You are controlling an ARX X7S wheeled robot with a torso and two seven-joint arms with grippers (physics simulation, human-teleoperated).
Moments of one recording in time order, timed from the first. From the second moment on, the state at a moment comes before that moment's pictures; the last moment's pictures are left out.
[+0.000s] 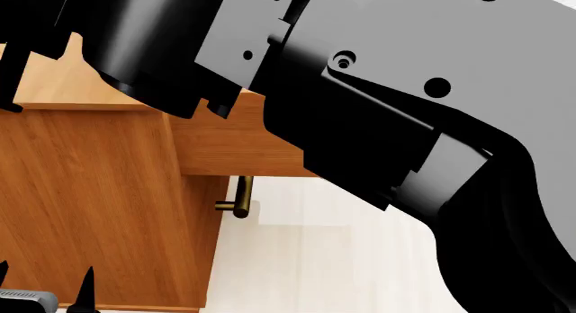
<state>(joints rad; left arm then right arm) -0.09 -0.51 0.25 0.33 -0.49 -0.36 -0.38 2.07 0.00 -1.56 0.50 1.14 0.56 -0.18</state>
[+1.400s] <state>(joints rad) -0.07 -0.52 0.28 0.35 -0.47 -0.34 -0.39 1.96 0.00 -1.54 0.48 0.99 0.62 -0.17</state>
